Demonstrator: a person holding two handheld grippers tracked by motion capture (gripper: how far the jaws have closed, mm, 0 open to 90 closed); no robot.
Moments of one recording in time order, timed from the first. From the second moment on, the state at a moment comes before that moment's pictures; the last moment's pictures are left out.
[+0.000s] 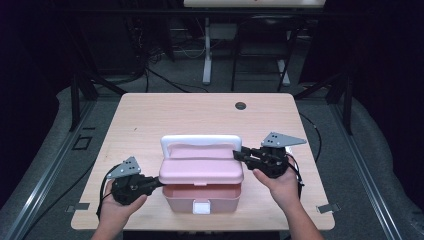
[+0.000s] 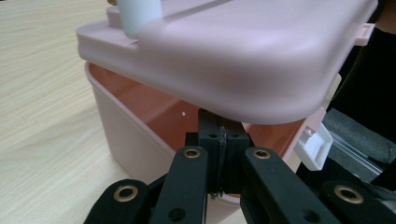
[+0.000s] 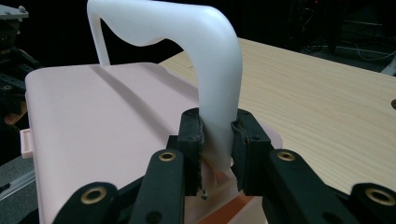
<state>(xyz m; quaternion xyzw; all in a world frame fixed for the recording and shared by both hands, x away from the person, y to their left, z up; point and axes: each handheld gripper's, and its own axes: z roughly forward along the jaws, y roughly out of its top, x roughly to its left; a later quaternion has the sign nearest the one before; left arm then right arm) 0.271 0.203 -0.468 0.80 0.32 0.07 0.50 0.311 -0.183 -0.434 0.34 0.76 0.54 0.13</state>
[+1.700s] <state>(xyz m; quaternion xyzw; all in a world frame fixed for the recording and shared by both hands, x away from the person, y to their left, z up) 0.274 0.192 -0.448 0.81 0.30 0.08 0.50 0.290 -0.209 -0.440 0.36 0.74 0.55 0.16</state>
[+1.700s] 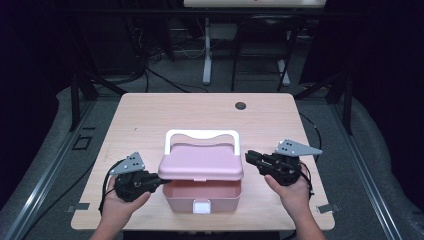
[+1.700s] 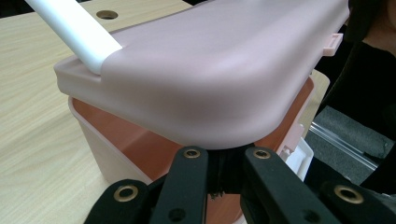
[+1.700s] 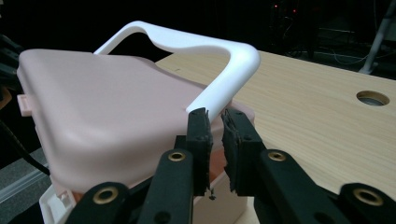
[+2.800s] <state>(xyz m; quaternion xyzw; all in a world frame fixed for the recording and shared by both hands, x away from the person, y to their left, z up) 0.291 0.190 -0.422 0.80 0.30 0.09 0.51 0.259 -0.179 -0.485 0.33 0.78 0.52 0.11</state>
